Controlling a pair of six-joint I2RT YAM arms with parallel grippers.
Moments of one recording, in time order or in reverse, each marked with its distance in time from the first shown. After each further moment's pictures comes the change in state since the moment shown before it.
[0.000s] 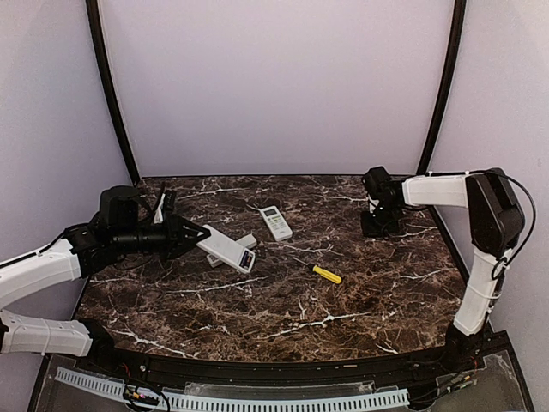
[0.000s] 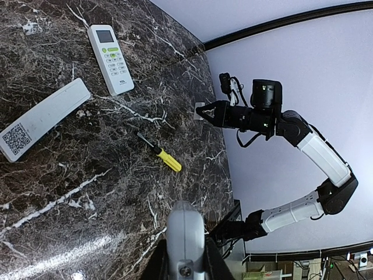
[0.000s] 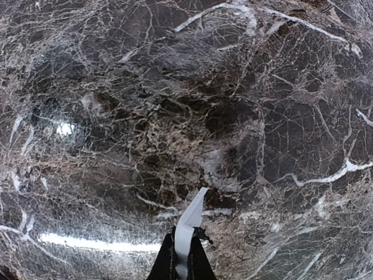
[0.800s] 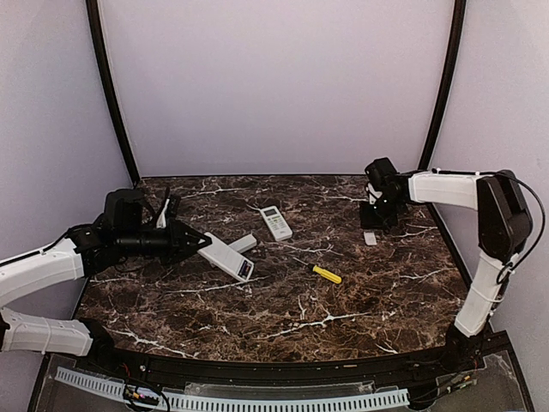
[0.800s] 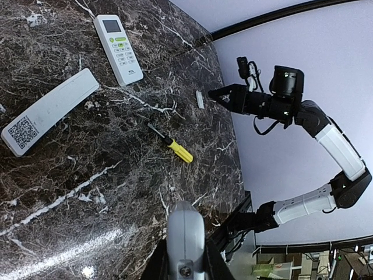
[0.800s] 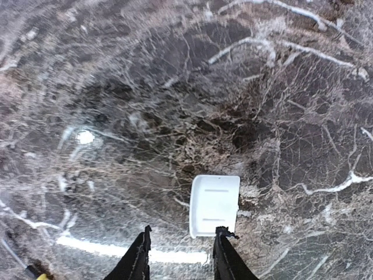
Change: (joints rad) left arm 0.000 0.010 -0.009 -0.028 0.013 0.045; right arm 0.000 -0.014 0.023 0.024 -0.065 0.001
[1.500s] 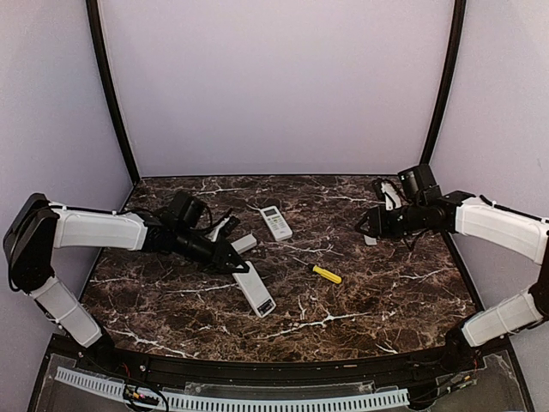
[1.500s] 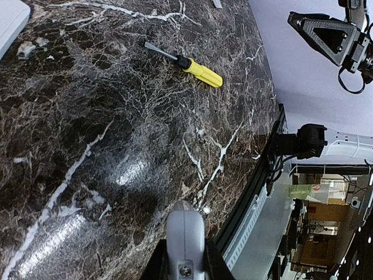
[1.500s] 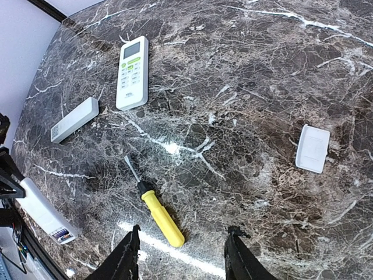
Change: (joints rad) left arm -0.073 0.546 0.218 -0.053 0.248 0.360; right arm 0.037 -0.537 -0.370 0.170 -0.389 -0.011
